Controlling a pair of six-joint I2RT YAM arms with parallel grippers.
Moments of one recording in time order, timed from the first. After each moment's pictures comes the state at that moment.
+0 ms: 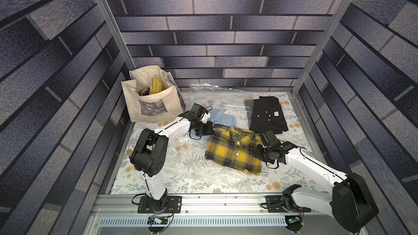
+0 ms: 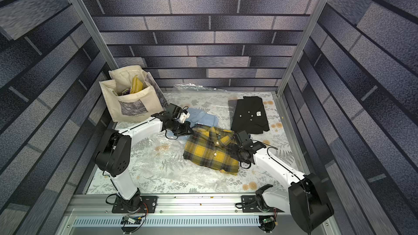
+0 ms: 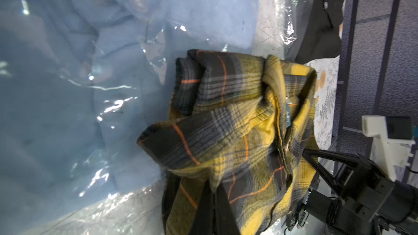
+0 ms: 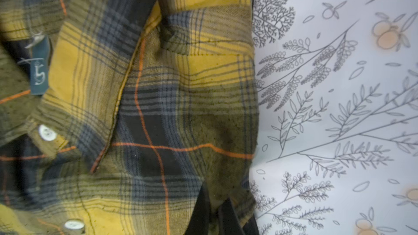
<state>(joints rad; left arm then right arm) -0.44 1.82 1.22 -0.48 0.54 -0.45 0.48 1.20 0.63 -0.62 0.00 0.81</state>
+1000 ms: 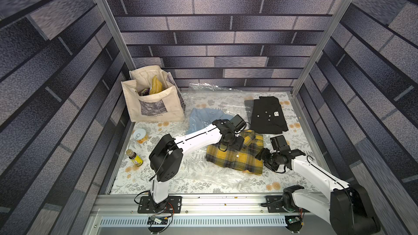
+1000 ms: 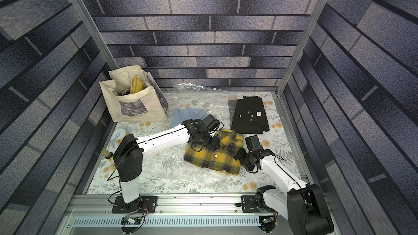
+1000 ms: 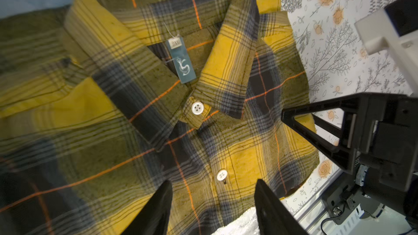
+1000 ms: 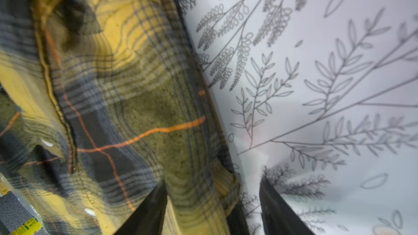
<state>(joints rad) -0.92 1.93 1.55 -0.75 0.17 -0.42 0.28 1.11 0.46 -0.52 -0.27 0.89</state>
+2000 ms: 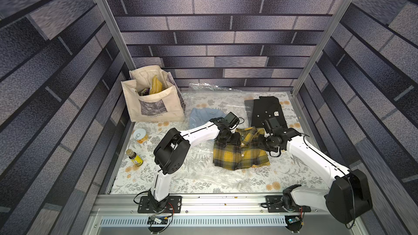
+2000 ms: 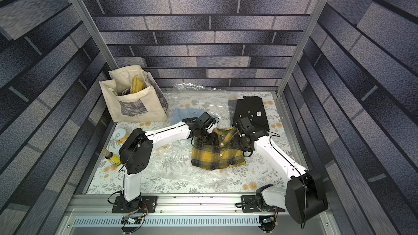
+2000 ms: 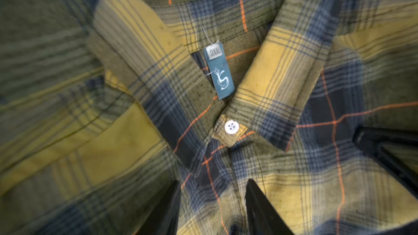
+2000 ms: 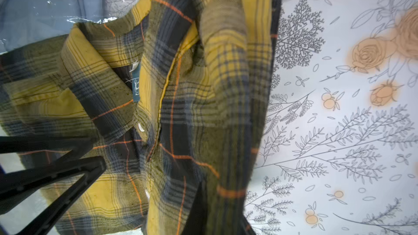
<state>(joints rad) -0.82 2.02 1.49 -0.56 0.36 -0.54 0.44 1.28 0.92 -0.87 0.01 0.60</state>
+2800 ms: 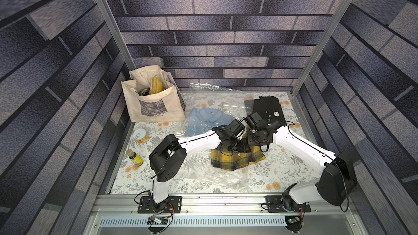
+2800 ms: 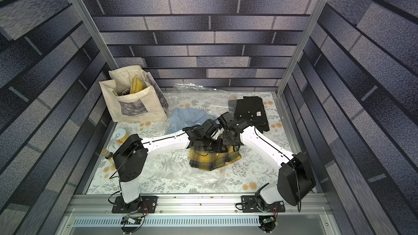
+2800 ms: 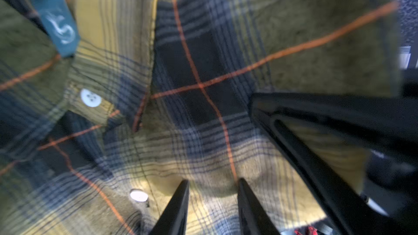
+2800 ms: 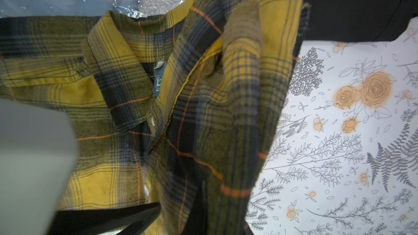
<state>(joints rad) -0.92 1.91 1.36 -0.34 0.47 -0.76 0.61 1.44 1.15 -1.01 0.19 0.58</state>
